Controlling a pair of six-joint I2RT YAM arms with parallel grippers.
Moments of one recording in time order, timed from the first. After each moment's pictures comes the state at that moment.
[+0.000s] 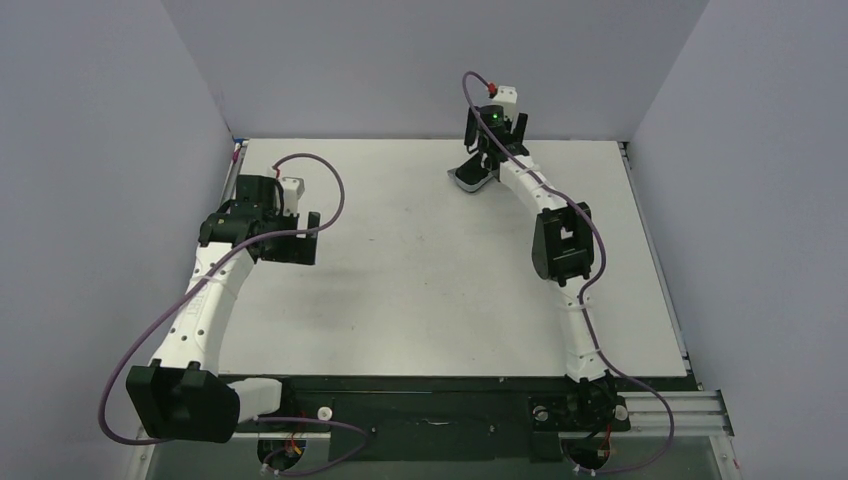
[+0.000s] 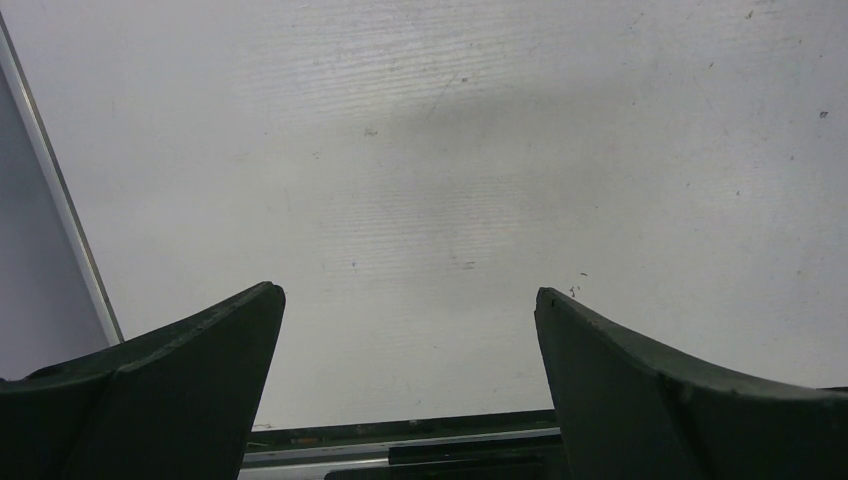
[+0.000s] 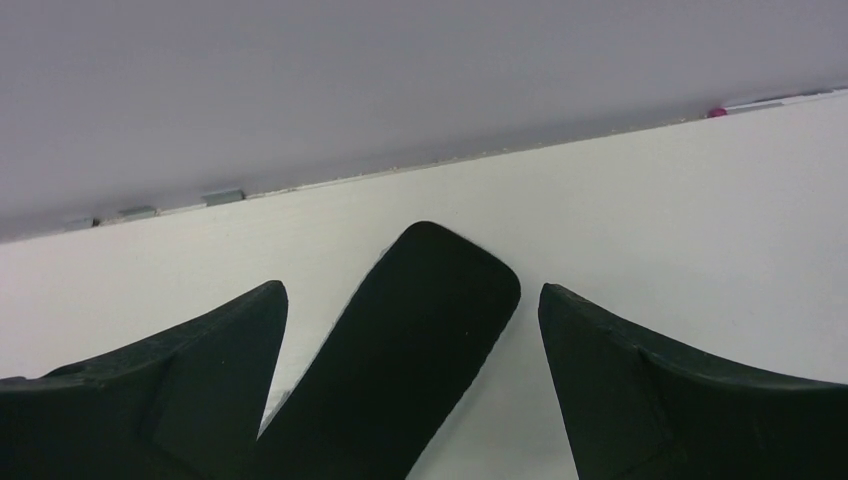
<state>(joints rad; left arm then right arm) -0.08 1.24 1.20 -0.96 0.00 0.03 0.33 2.47 2.24 -0.19 0.47 0.17</state>
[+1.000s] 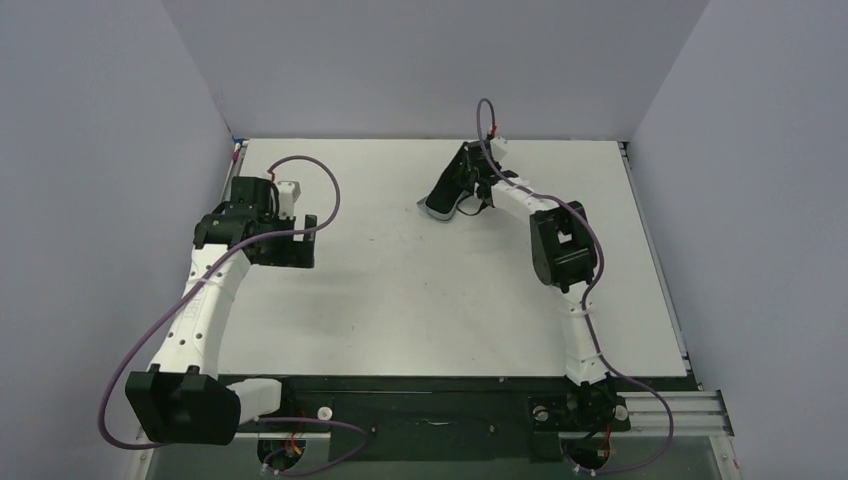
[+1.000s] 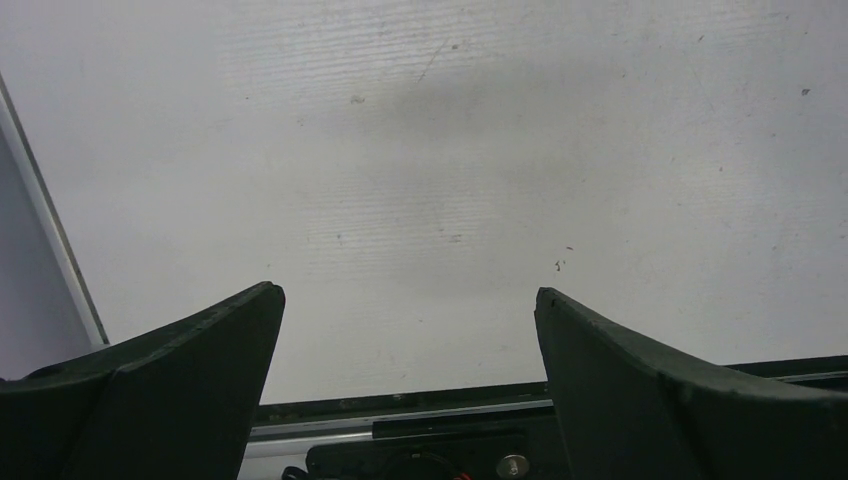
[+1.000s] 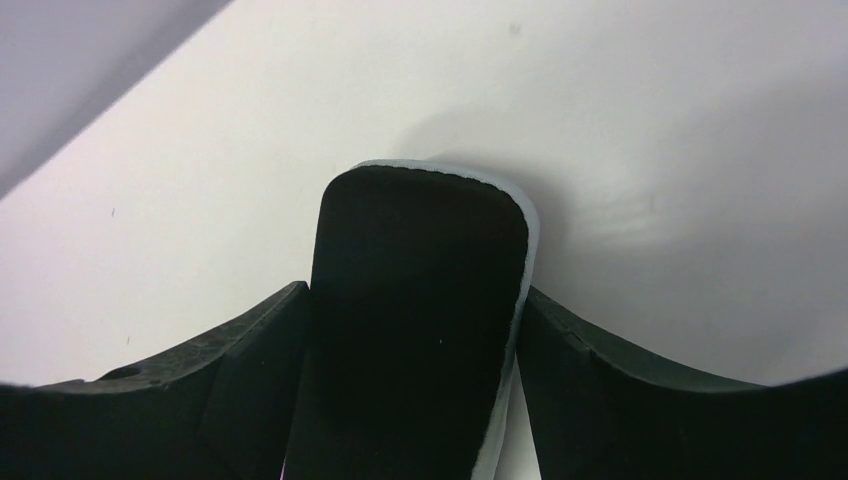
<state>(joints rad) -0.06 1.21 1.21 -1.04 0.02 0.01 0.36 2.42 1.92 -0.13 0.19 0.80</state>
